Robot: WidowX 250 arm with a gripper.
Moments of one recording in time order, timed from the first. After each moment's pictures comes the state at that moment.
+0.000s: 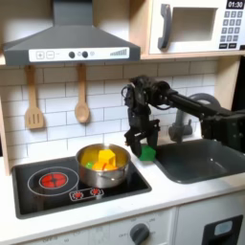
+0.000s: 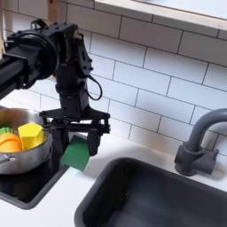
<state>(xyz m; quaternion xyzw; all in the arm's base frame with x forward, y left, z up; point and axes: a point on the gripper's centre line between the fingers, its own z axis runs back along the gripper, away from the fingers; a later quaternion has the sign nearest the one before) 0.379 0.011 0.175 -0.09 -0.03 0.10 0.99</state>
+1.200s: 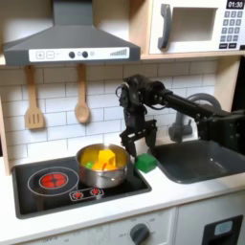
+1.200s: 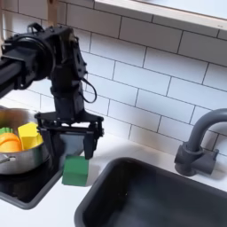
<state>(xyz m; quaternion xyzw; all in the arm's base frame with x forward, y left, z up) 0.375 0.023 0.179 -0.10 -0.02 0.08 0.99</state>
